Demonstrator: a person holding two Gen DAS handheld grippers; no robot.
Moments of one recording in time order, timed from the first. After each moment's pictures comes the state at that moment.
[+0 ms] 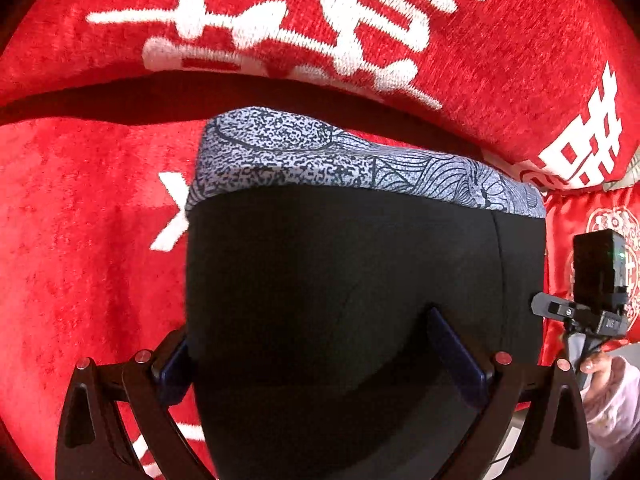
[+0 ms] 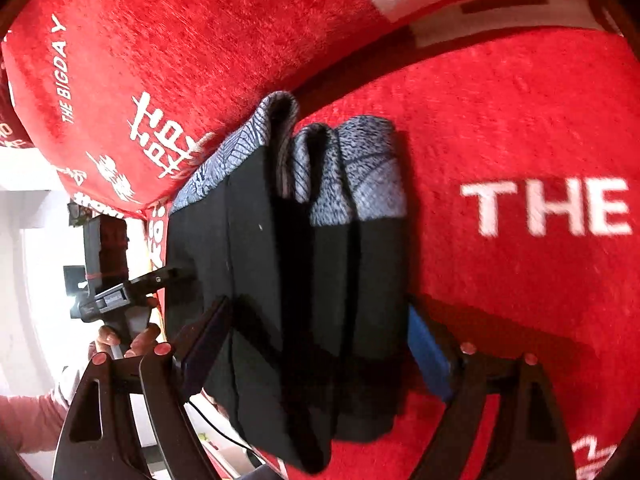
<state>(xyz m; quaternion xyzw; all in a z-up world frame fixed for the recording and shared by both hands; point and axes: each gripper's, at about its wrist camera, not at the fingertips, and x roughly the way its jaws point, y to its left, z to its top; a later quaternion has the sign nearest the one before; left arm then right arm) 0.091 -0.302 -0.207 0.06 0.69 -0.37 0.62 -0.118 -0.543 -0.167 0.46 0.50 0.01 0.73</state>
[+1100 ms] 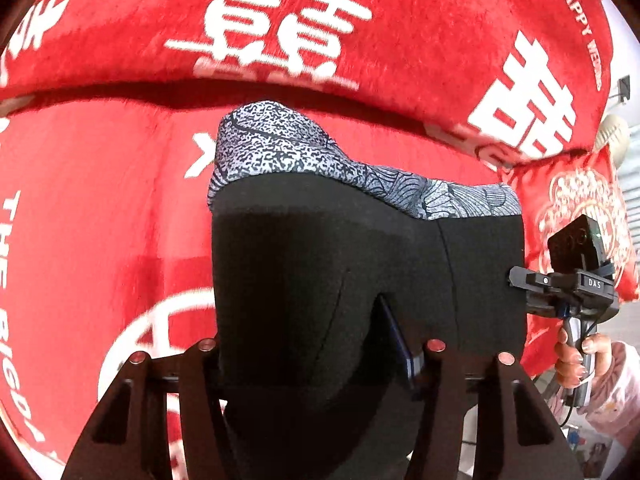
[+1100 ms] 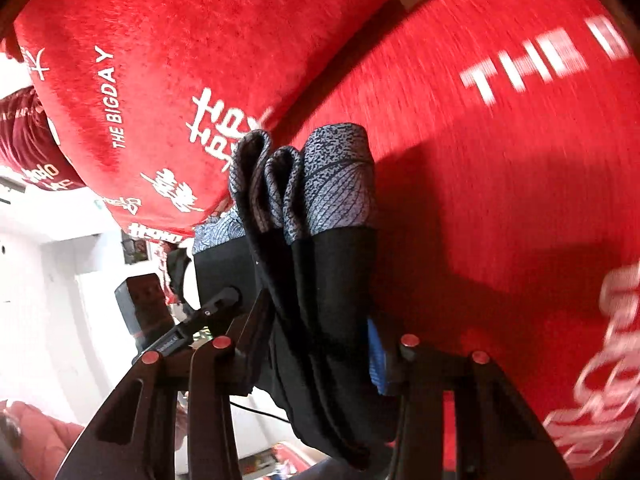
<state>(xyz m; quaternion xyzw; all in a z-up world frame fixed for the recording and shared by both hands) 0.004 -0.245 -0.122 0.06 0.65 -0.38 0.65 -0.198 -0.490 -0.135 0.58 0.44 0.04 0.69</state>
